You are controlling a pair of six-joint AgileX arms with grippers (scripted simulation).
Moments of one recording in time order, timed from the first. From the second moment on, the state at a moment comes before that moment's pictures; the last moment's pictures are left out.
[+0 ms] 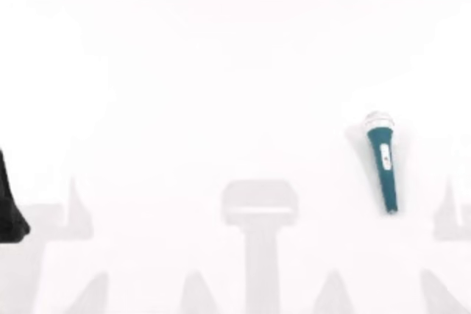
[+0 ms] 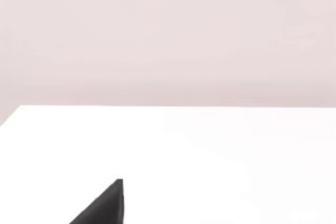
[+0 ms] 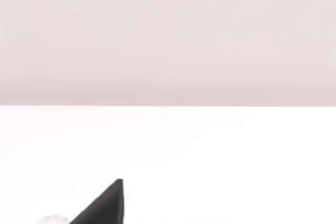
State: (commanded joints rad) left arm 0.00 0.00 0.00 0.00 0.00 0.00; right arm 0.00 0.00 0.00 0.00 0.00 0.00
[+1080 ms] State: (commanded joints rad) left arm 0.00 0.00 0.00 0.00 0.00 0.00; right arm 0.27 1.18 0.81 -0.63 0.03 0.29
